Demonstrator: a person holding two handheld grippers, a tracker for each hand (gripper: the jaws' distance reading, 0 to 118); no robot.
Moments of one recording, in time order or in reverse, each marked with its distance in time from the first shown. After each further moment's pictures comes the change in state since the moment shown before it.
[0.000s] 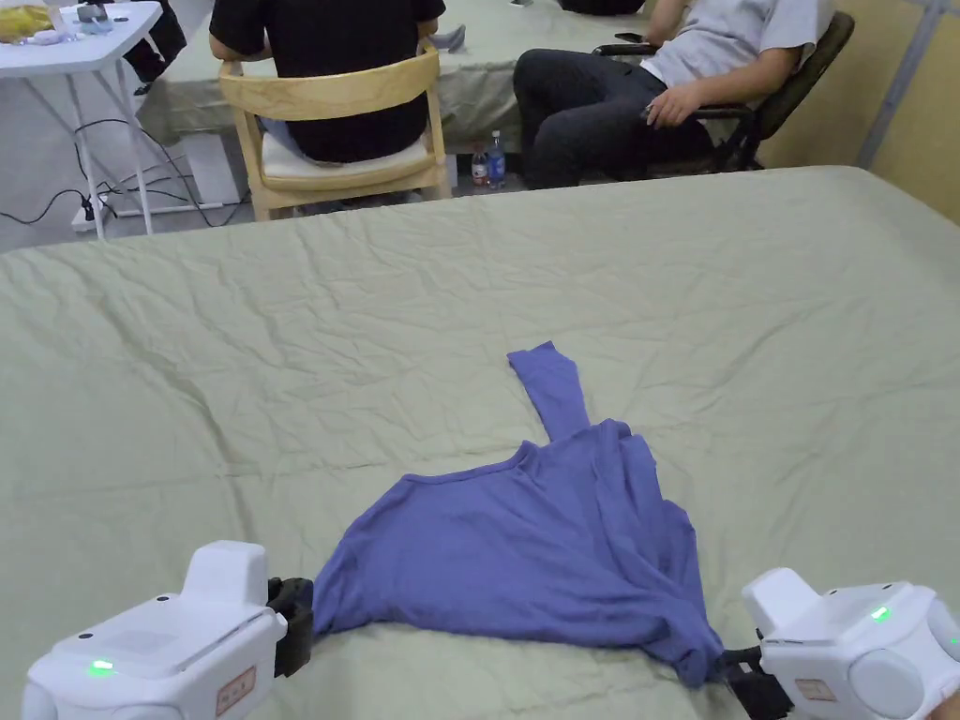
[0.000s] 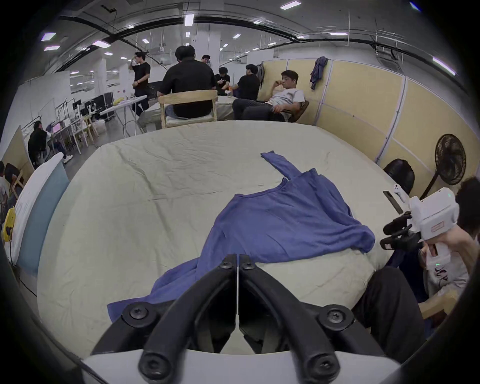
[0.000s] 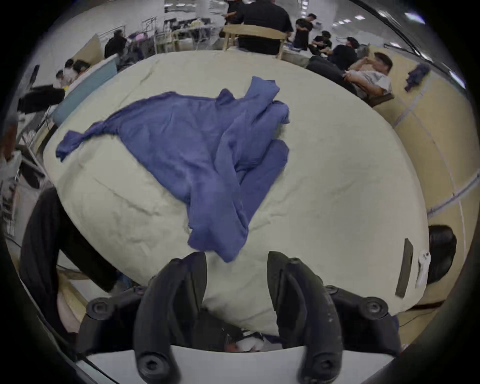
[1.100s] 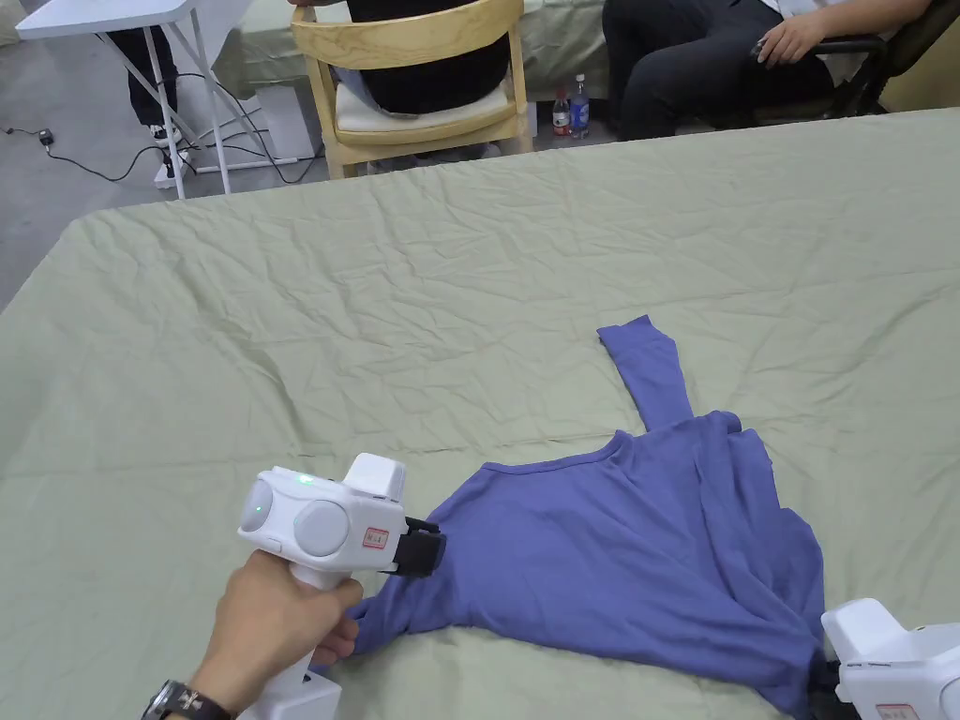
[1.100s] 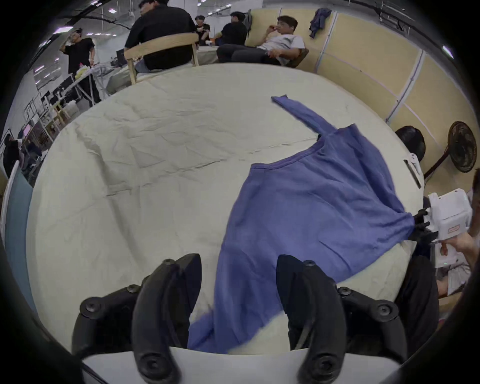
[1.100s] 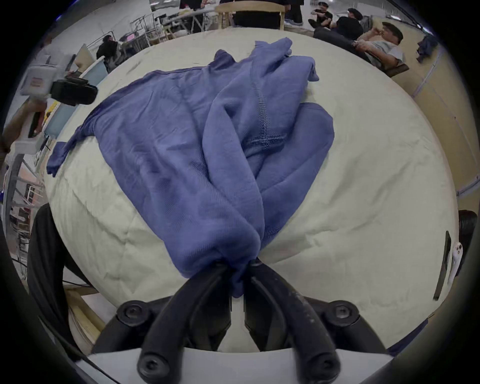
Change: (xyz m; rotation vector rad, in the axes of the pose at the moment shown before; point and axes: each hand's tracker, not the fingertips) left arm -0.053 0.058 -0.194 -0.333 -0.068 -0.092; right arm 0.009 0.019 -0.076 -0.076 0.139 -0.117
